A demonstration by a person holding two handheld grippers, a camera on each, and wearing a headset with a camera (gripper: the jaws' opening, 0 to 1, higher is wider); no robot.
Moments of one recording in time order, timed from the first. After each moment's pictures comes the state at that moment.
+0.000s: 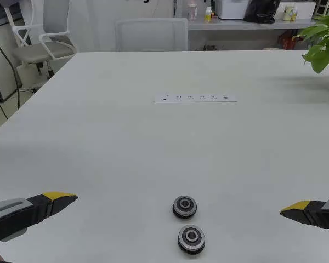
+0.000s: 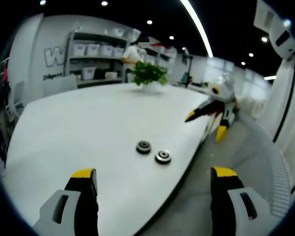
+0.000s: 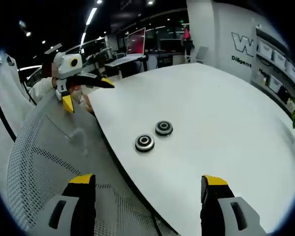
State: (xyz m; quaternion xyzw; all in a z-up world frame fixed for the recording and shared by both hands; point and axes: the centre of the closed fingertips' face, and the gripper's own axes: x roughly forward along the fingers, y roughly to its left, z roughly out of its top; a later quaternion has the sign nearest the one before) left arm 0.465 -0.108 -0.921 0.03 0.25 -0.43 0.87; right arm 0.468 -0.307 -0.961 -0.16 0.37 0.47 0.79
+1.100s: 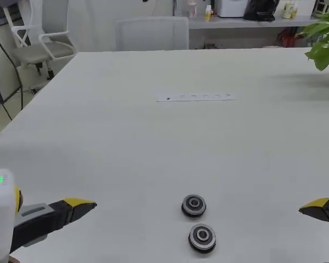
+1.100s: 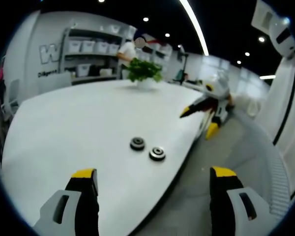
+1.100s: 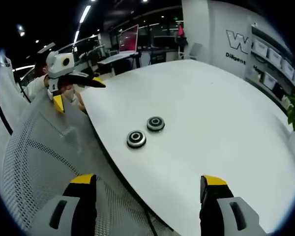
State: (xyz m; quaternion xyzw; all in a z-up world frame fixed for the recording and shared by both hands) left arm 0.461 -0.111 -0.925 0.02 0.26 -0.45 0.86; right arm 0.476 -0.314 -0.963 -0.15 0.38 0.44 0.80
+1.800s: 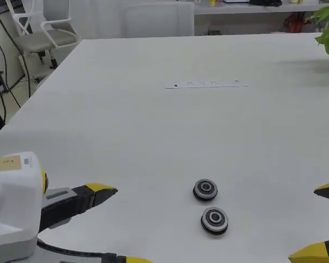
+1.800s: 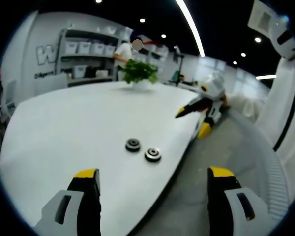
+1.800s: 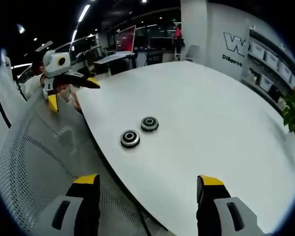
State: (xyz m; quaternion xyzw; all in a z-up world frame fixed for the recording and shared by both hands) left arm 0.457 -0.115 -0.923 0.02 0.25 -0.46 0.85; right arm 0.482 -0.320 -0.963 -0.17 0.37 0.43 0.81
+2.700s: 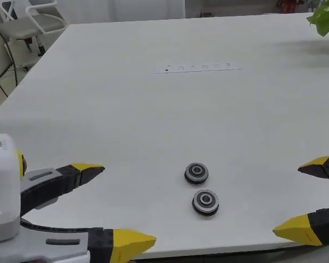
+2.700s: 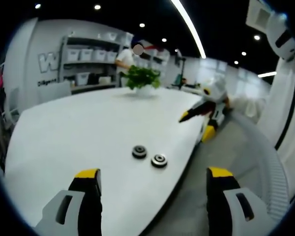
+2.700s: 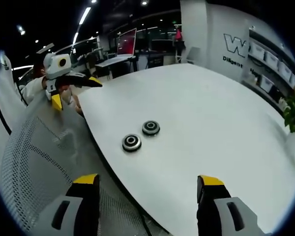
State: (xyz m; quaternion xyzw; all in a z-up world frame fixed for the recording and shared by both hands) left arm 0.465 -0.111 -0.909 0.03 0.21 -0.45 0.87; right arm 0.484 -0.316 -0.958 -0.16 0.36 0.43 0.81
